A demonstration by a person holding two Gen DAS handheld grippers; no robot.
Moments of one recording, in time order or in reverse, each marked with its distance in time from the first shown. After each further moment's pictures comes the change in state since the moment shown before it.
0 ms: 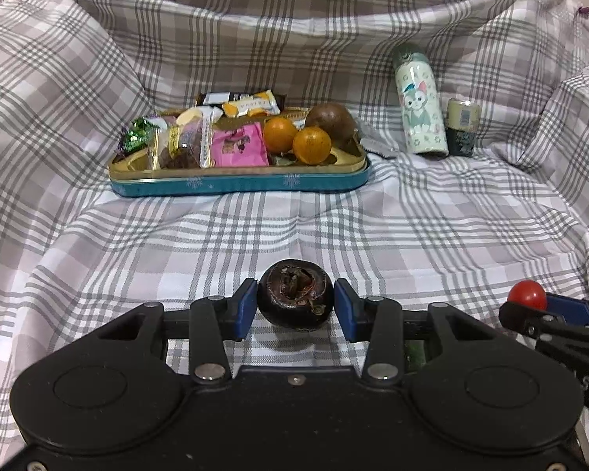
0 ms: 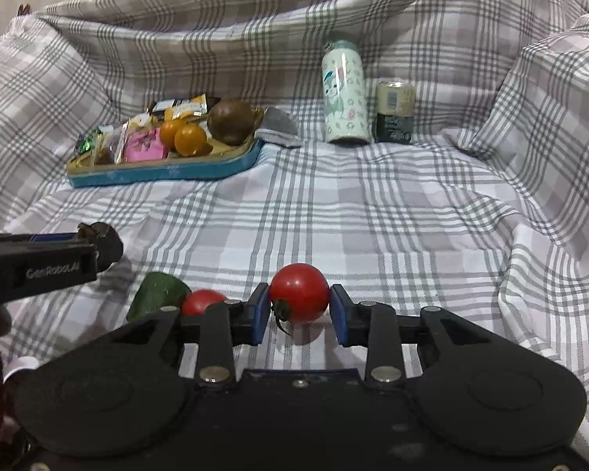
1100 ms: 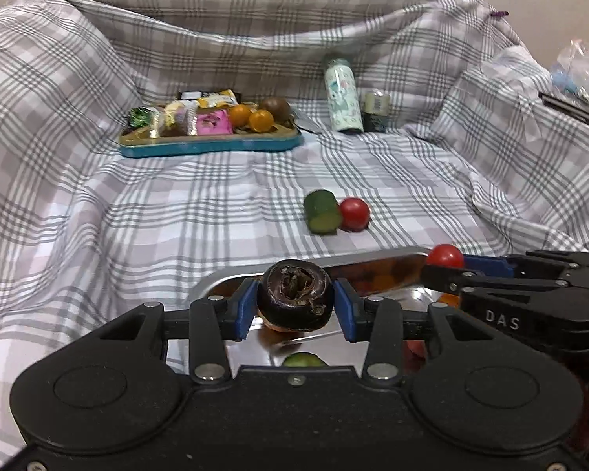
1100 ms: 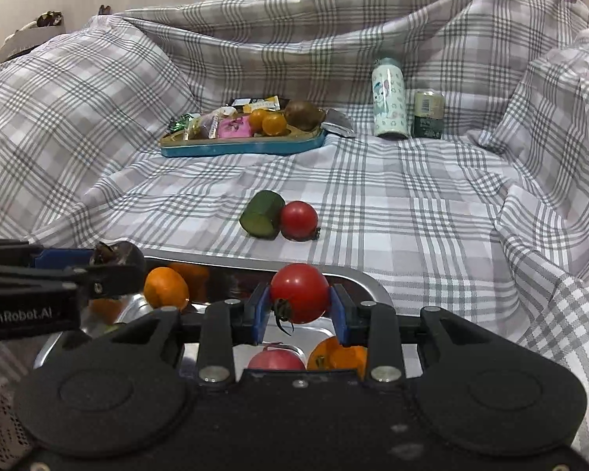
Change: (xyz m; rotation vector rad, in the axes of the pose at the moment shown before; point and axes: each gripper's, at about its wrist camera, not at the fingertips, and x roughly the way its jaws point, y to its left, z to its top) left arm -0.128 0.000 -0.079 0.045 -0.015 -0.160; right arm -0.100 0.016 -0.078 -0.058 -0.040 0.142
